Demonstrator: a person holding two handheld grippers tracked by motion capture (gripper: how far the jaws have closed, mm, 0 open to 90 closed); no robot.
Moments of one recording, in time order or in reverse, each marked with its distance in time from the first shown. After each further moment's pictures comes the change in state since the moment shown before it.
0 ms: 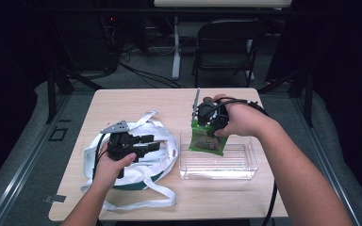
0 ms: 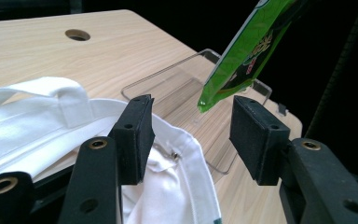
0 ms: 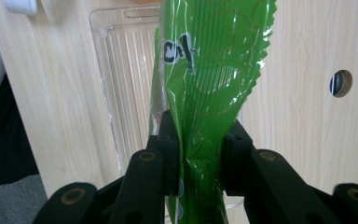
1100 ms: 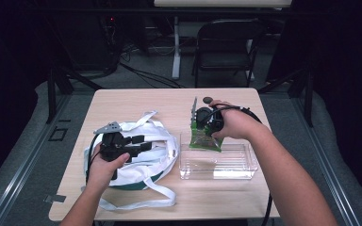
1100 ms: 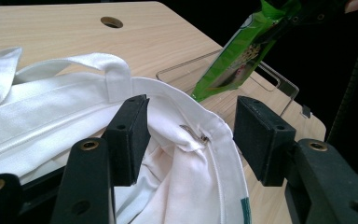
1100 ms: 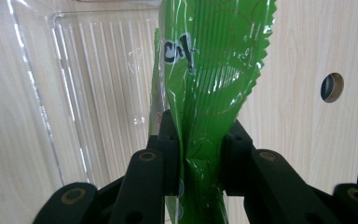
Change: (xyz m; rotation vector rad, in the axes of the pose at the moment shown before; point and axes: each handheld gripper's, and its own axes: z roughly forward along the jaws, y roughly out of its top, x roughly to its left) left arm 0.012 -0.009 -0.014 0.000 0.084 -0.065; right arm -0.014 -0.001 0.052 0.003 -0.071 -0.021
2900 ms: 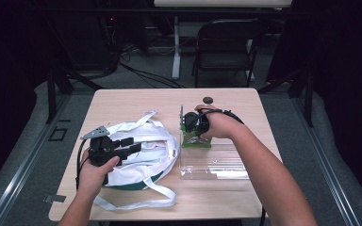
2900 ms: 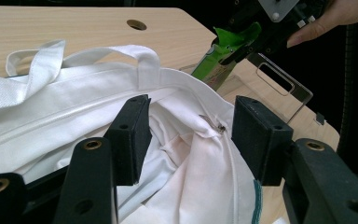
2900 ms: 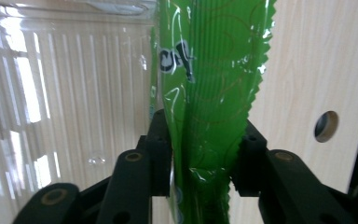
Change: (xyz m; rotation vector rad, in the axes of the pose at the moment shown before) left arm 0.005 -0.014 -0.027 -0.036 0.071 -0.036; right arm -0.013 0.029 0.060 0.014 -0.036 -0.109
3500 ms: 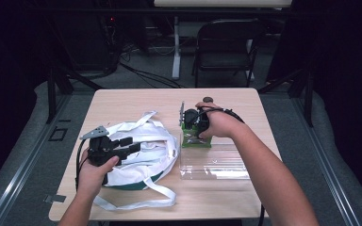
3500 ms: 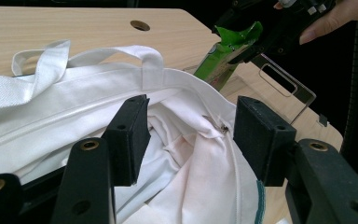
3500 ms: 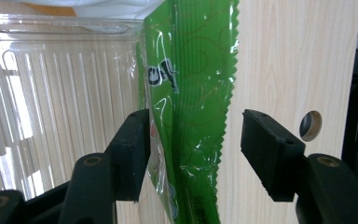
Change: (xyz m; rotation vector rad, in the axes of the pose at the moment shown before) left arm 0.001 0.000 -0.001 -0.004 0.011 -0.003; right arm -0.002 0.000 -0.009 -0.046 -0.048 0.050
